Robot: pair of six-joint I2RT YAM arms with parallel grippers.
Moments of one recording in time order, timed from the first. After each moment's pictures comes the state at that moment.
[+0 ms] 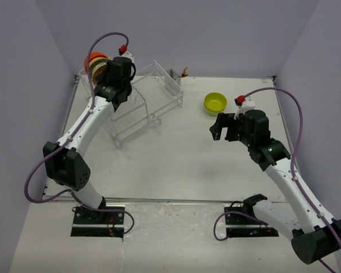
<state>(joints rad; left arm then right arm) -0.35 1.67 1.62 -0.42 -0.89 0.50 0.36 0.94 0.92 -0.47 -0.02 0.28</state>
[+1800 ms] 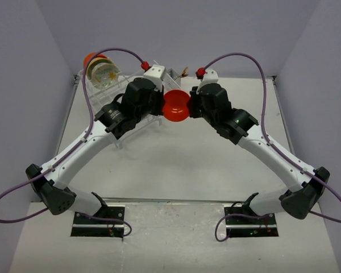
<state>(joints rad) -0.74 1.42 1.56 -0.58 -0.25 -0.28 0.75 1.37 1.45 -0.50 0.33 0.37</state>
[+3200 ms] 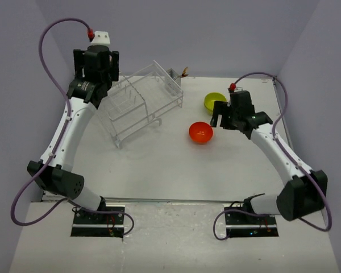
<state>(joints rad) -0.27 1.53 1.80 -0.63 -0.61 0.02 0.30 1.41 1.16 -0.62 0.06 0.37</state>
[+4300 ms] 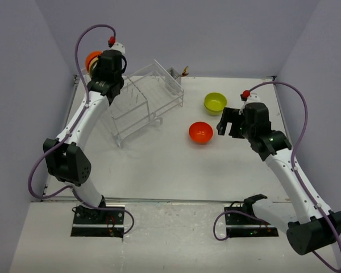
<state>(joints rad) -0.26 1.72 1.70 -0.37 -0.79 0.42 0.30 1.04 1.04 -0.64 0.06 0.35</state>
